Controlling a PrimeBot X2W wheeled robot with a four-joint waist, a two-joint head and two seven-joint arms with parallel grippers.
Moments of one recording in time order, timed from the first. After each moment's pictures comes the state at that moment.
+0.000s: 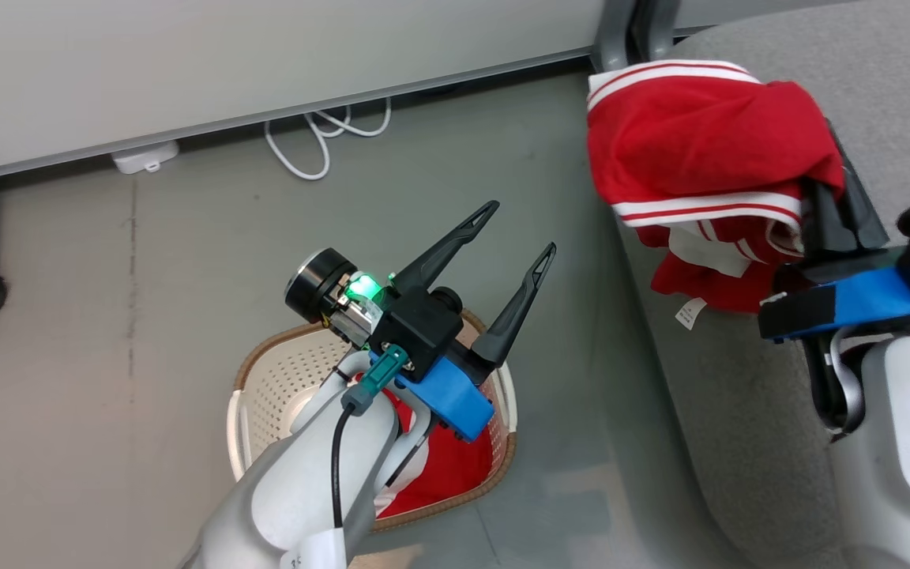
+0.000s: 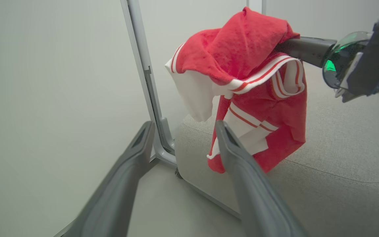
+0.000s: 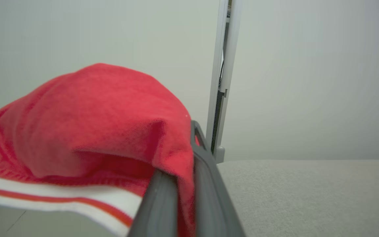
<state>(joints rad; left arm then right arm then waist) -0.59 0.08 -0.66 0.42 -0.20 -0.13 -0.26 -0.53 -0.10 -0.07 0.32 0.05 0.13 -0.26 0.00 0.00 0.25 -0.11</state>
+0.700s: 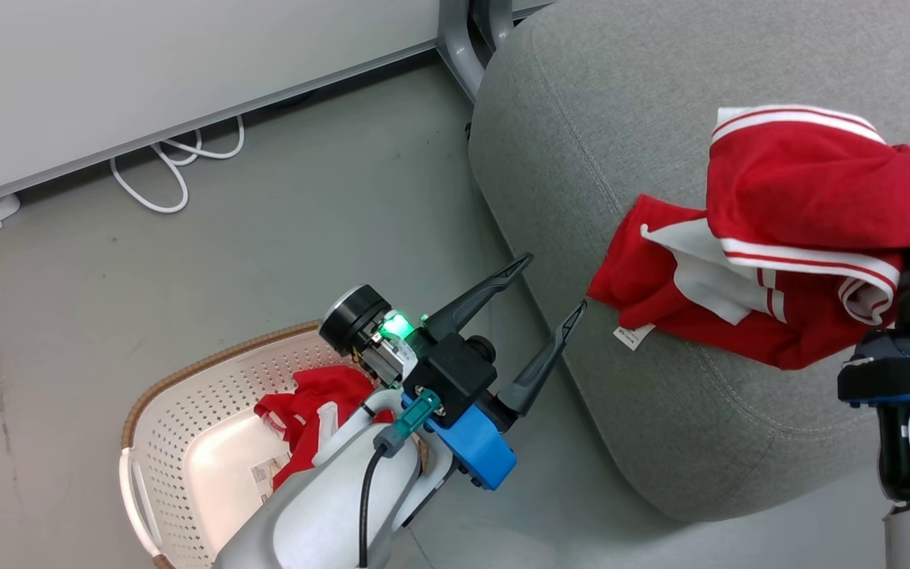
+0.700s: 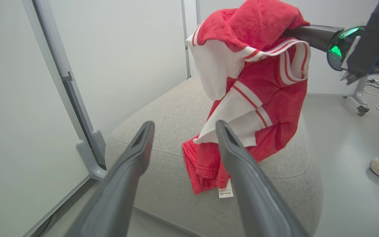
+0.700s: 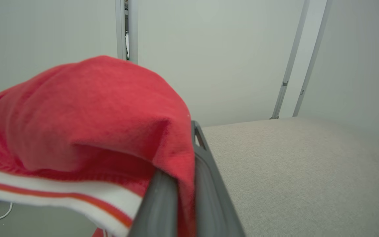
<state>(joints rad) -0.55 0.09 -0.76 0.40 -0.20 -0.13 -0.26 -0.33 -0.08 -0.28 0.17 0.05 0.13 -0.26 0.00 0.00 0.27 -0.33</state>
